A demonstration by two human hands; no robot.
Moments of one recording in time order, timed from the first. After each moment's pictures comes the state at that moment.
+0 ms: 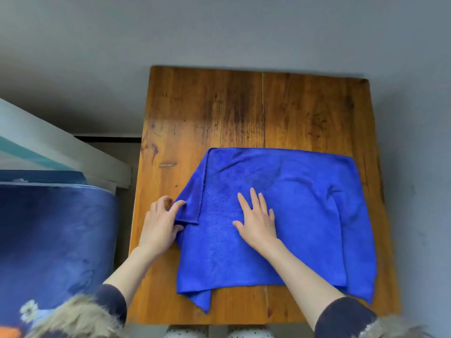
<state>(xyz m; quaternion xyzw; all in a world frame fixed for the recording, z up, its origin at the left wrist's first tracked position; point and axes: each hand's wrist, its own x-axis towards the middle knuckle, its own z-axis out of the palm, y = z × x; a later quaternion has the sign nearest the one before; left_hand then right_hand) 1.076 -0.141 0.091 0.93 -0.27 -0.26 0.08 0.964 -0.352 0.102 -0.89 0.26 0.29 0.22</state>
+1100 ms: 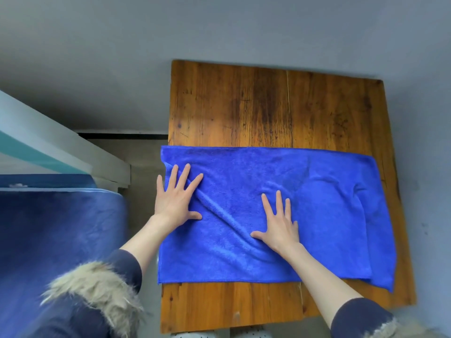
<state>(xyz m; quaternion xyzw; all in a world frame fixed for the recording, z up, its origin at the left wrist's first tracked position) 1.172 -0.122 0.076 0.88 -0.38 -0.28 -0.06 0.986 -0.305 0.097 -0.86 0.35 0.35 0.14</state>
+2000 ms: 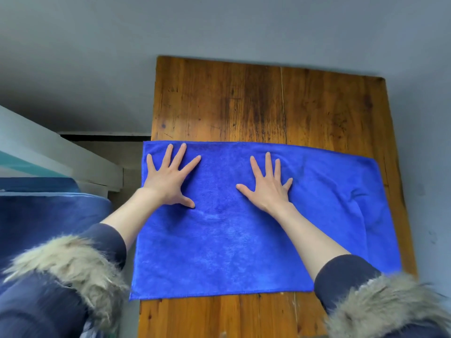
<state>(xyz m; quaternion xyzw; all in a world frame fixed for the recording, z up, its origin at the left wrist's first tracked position) 1.213 -0.167 0.068 0.86 -0.40 -0.30 -0.07 1.063 -0.364 0.078 -0.89 0.32 0.27 0.16</state>
